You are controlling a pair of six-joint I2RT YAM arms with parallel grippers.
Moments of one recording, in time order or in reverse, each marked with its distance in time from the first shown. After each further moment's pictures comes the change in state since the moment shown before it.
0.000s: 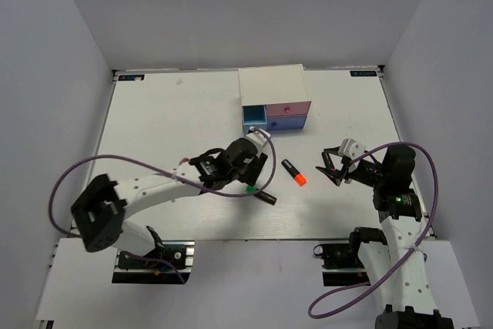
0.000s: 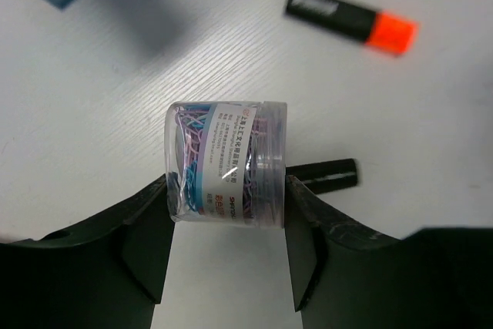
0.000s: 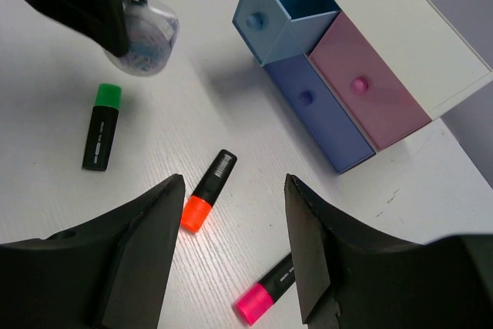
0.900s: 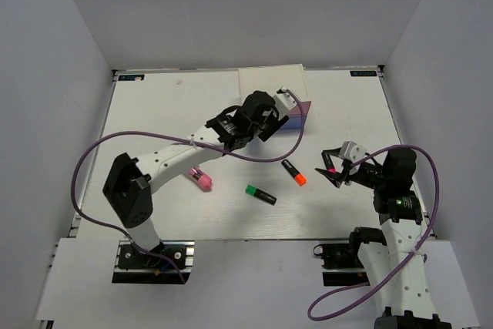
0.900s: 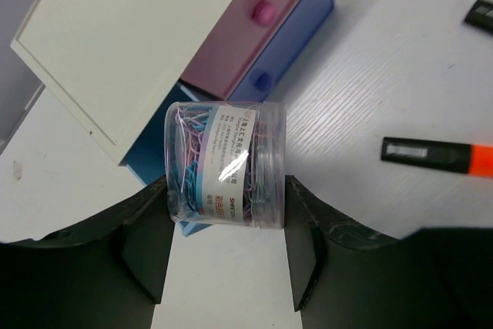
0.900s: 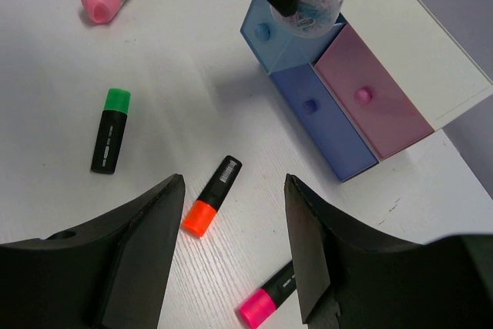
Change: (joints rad) left arm 0.098 0.204 0.524 -0.068 0.013 0.508; right arm -0.001 -0.030 0.000 -0.013 -0.027 0.001
